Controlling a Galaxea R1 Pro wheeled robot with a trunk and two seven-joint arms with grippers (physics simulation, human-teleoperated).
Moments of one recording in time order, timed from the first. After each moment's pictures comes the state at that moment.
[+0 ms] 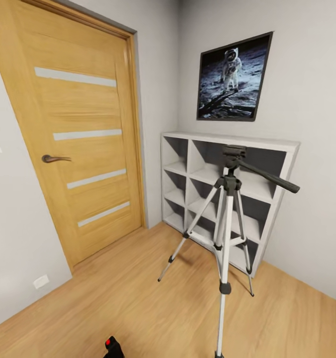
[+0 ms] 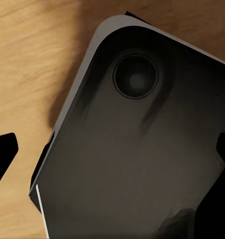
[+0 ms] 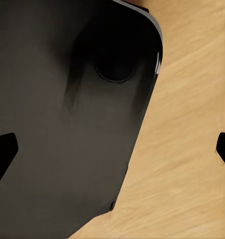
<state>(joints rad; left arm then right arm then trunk) 0.01 0.02 0.02 -0.02 0.45 -0.08 0.01 0.00 -0.02 0.25 -0.01 0.01 -0.04 0.00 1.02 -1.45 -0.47</state>
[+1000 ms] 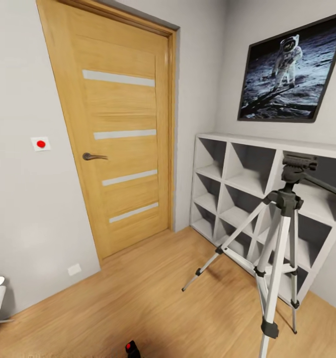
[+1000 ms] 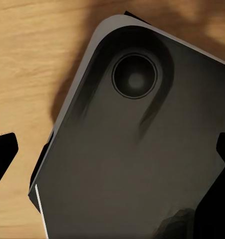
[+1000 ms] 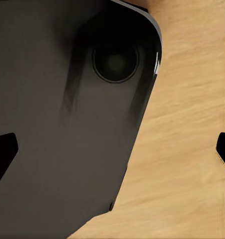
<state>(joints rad) 0.01 0.01 0.02 -0.02 0.44 -0.08 0.01 0.00 -0.02 0.26 -0.01 0.01 -0.04 0.00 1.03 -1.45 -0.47</state>
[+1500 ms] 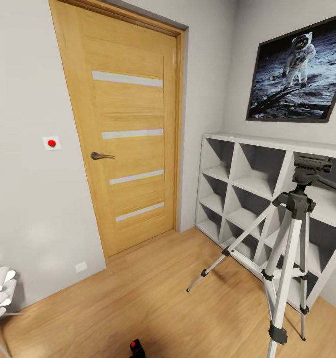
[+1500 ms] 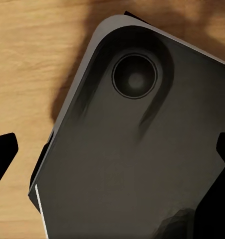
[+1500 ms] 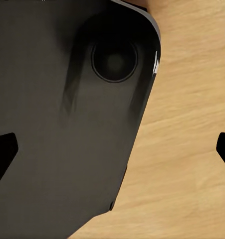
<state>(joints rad) 0.01 0.01 0.02 -0.02 0.44 -0.08 0.01 0.00 -0.02 0.25 -0.01 0.01 -0.04 0.00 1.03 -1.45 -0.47</state>
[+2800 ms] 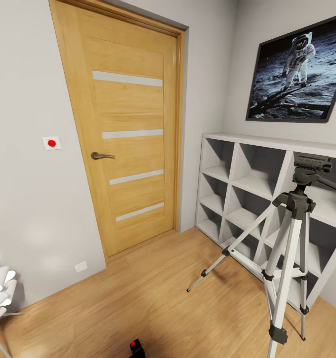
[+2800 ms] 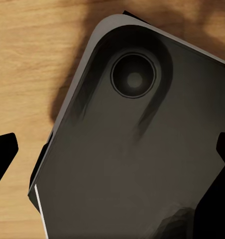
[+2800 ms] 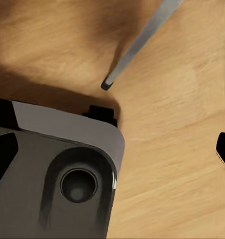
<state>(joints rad) 0.01 0.01 0.02 -0.02 0.44 -0.08 0.01 -0.01 -0.07 0.21 -0.31 -0.02 0.02 0.01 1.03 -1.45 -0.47</state>
